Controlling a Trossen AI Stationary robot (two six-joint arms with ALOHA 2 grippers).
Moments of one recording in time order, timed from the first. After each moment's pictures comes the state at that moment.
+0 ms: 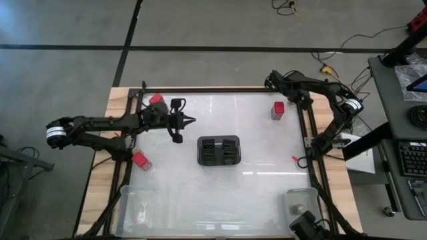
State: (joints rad) left arm 0.34 1.13 0.53 0.23 0.05 0.62; right arm -0.97 1.67 1.05 -0.99 0.65 1.45
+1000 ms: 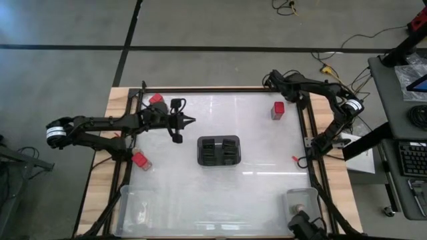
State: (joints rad) left arm 0.34 1.13 0.53 0.23 0.04 0.62; right arm -0.96 1.67 1.02 -0.87 0.58 1.39
